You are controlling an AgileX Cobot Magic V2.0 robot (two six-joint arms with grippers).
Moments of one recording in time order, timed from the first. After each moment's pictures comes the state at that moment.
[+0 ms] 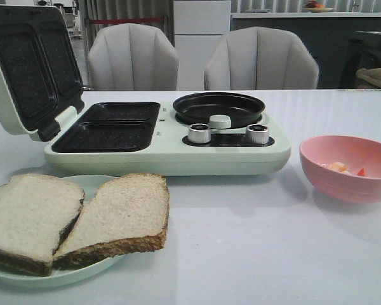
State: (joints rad) left arm -0.63 0.67 -0.48 0.41 0.67 0.33; right arm 0.05 -0.01 0.03 0.00 0.03 -0.02
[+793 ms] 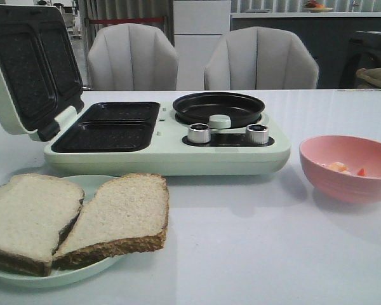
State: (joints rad) left arm -0.84 1.06 -0.35 0.84 0.51 0.09; right arm 0.05 -0.01 0.03 0.00 0.03 -0.02
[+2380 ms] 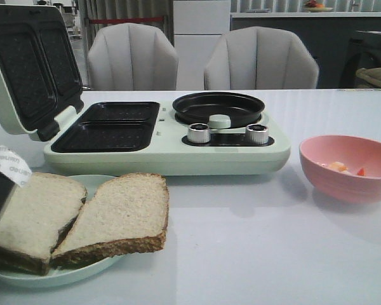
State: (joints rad) left arm -0.64 1.46 -0.44 1.37 0.43 -0.14; right arm 0.05 -0.01 0.03 0.00 0.03 -0.02
